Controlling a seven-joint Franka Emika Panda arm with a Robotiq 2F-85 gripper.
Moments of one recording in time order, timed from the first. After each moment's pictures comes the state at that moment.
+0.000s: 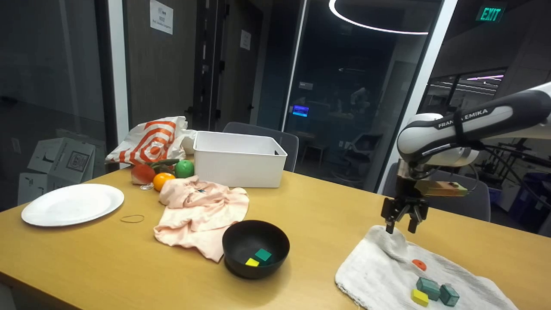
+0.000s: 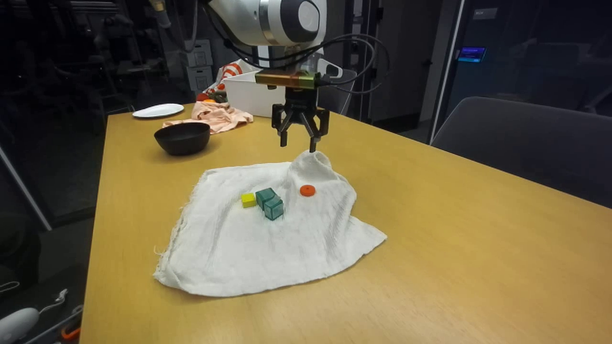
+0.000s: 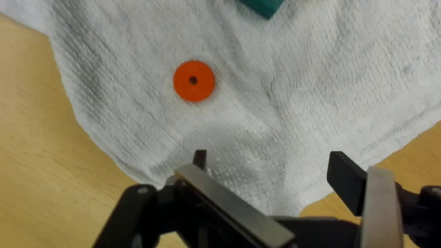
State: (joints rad) arm 0.03 0.47 0.04 -1.67 -0.06 1.98 -0.06
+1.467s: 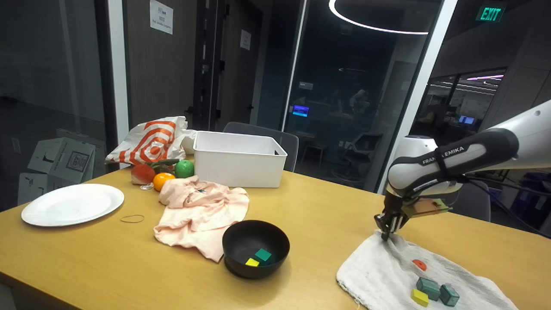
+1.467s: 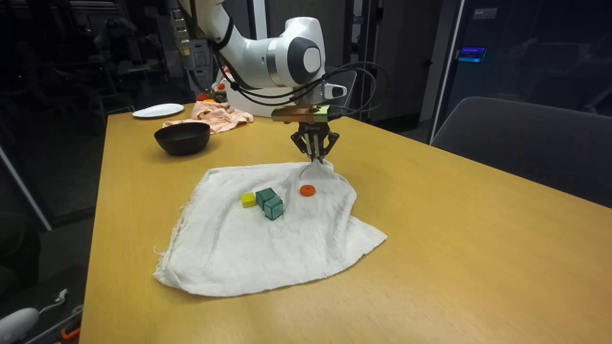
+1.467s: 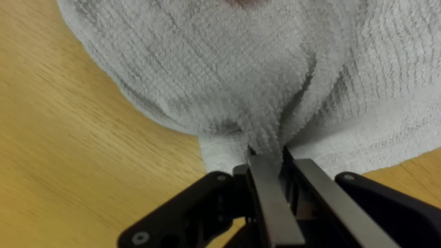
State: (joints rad) arm 0.05 0.59 0.01 -1.69 -0.17 2.32 -0.06
